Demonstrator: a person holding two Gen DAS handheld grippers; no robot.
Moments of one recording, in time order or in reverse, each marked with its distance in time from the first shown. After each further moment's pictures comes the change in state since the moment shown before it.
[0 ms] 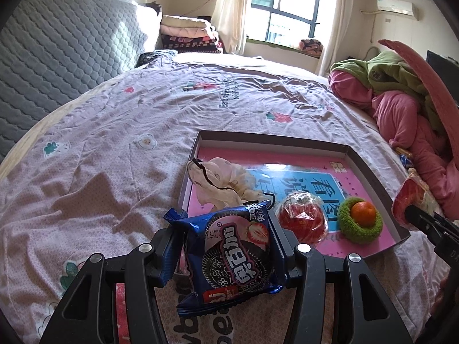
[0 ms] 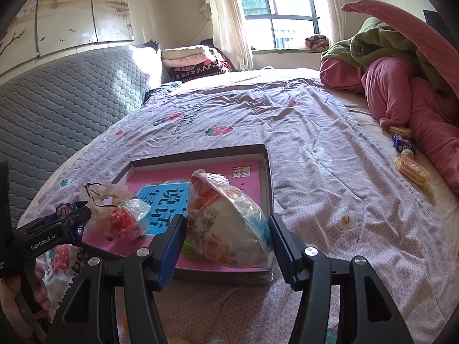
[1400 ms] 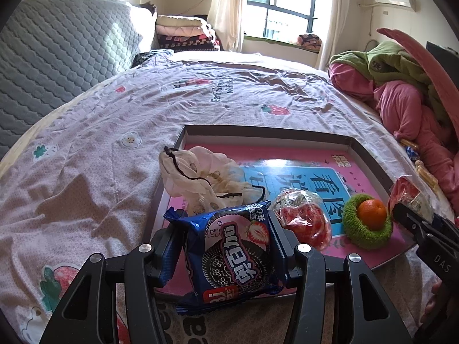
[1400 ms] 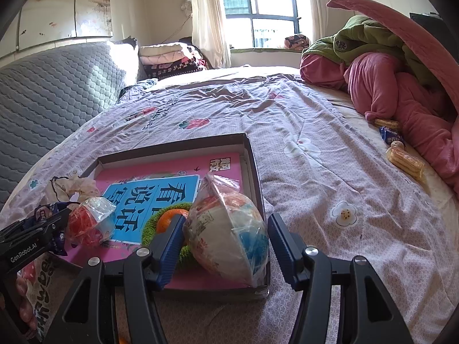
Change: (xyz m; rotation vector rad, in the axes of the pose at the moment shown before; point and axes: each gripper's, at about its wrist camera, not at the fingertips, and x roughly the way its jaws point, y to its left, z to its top) left arm 0.032 -0.023 -0.003 0.035 0.007 0.024; right arm 0.038 0.000 -0.011 0.013 -0.005 -0.129
